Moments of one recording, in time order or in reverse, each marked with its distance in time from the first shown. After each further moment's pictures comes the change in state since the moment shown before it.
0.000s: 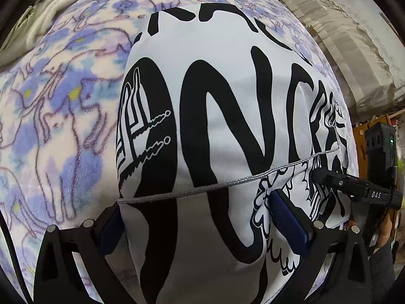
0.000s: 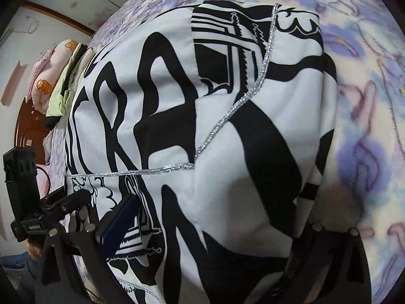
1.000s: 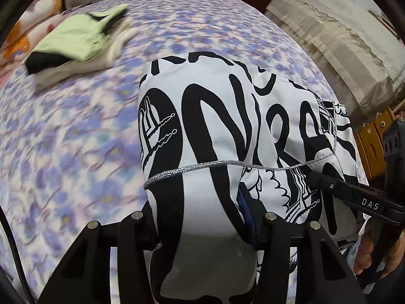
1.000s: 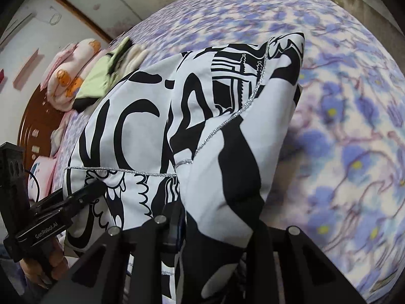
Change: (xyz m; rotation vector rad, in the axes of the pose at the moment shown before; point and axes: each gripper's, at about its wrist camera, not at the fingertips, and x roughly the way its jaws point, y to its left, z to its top) left arm -0.146 0.022 -0.100 0.026 -0.182 0.156; right arm -0.046 0.143 -0.096 -0.078 -0.136 -0.016
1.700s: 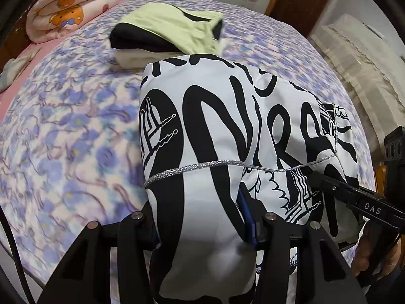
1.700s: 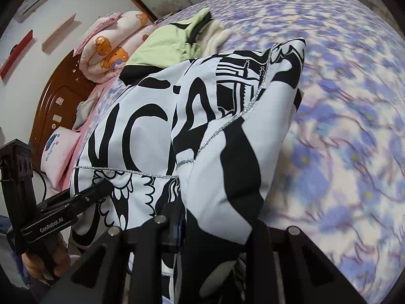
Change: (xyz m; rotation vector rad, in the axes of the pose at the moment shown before) left arm -0.053 0.196 0.008 -0.187 -0.048 0.089; right arm 0.080 0.176 0.021 -0.186 0.040 0.123
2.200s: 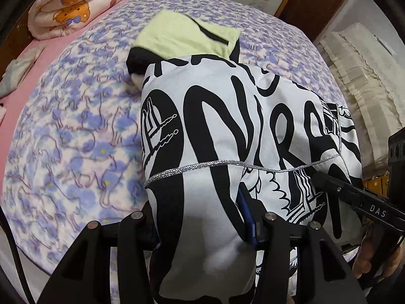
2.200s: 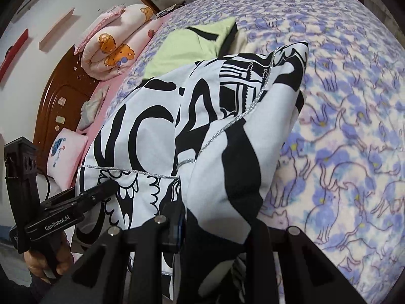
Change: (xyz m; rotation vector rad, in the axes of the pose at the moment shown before) left arm -0.057 0.030 0.101 -0.041 0.075 -0.014; right arm -0.029 0.078 0.087 0.014 0.074 -0.014
